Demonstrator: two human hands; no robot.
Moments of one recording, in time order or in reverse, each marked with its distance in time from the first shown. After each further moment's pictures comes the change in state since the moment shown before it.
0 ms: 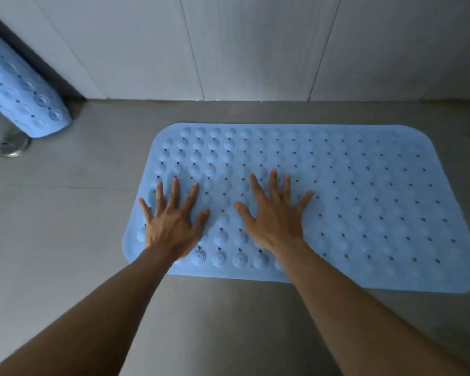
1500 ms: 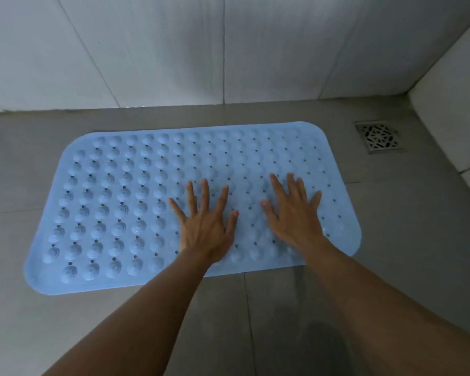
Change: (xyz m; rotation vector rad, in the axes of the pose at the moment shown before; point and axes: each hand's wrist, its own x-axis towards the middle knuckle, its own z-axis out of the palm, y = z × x) left_hand -0.018 0.208 0.024 -0.016 0.007 0.231; right_hand -0.046 0.190 -0.042 -0.030 0.028 0.173
